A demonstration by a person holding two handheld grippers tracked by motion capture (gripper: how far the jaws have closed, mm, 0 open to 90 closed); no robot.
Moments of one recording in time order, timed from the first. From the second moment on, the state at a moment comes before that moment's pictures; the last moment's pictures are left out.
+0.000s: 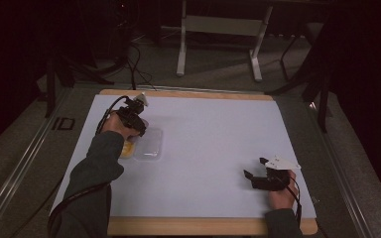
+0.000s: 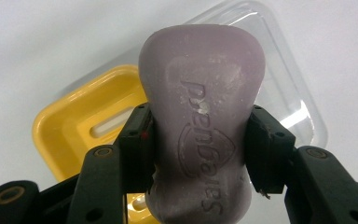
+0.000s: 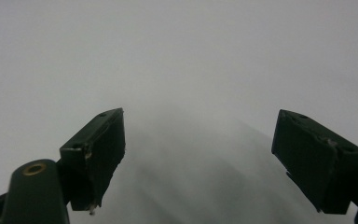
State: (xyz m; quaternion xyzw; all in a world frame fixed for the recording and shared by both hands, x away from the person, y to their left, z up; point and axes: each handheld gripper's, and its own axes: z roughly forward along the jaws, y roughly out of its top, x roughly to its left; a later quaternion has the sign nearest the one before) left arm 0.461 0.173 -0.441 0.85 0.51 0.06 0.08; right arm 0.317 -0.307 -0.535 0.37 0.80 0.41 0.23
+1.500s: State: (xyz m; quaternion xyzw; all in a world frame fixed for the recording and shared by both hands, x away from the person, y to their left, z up) left arm 0.453 0.222 -0.466 0.81 0.58 0.05 0.08; right arm 0.317 -0.307 -0.535 0.37 0.80 0.41 0.23
